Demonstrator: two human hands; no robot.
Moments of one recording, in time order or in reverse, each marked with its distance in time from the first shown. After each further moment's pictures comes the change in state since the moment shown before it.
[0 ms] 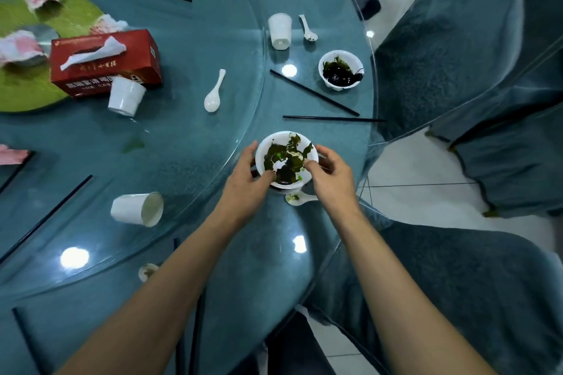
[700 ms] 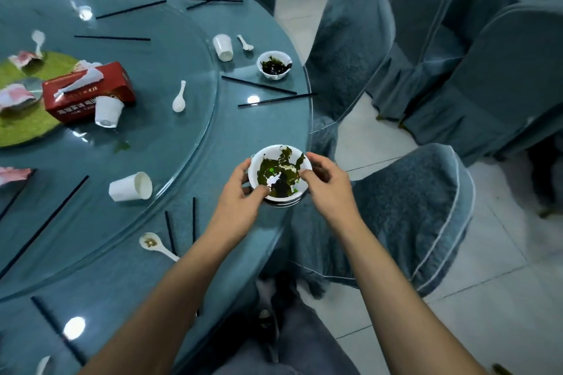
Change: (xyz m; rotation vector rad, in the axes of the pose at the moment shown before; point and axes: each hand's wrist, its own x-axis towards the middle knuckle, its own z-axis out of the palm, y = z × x) left_hand -0.196 -0.009 0.026 0.058 -0.121 0.152; right_hand -0.190 0.055 -0.086 0.147 0.119 -0.122
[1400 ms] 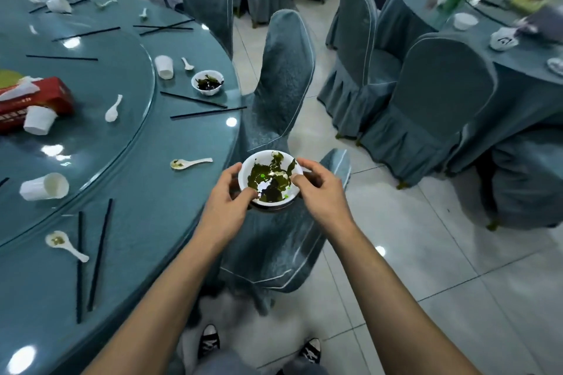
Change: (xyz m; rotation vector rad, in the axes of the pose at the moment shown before) left_hand -0.083 0.058 0.195 -0.077 0.051 0.035; right_hand -0.028 0.011 -0.221 0.024 0.017 -0.062
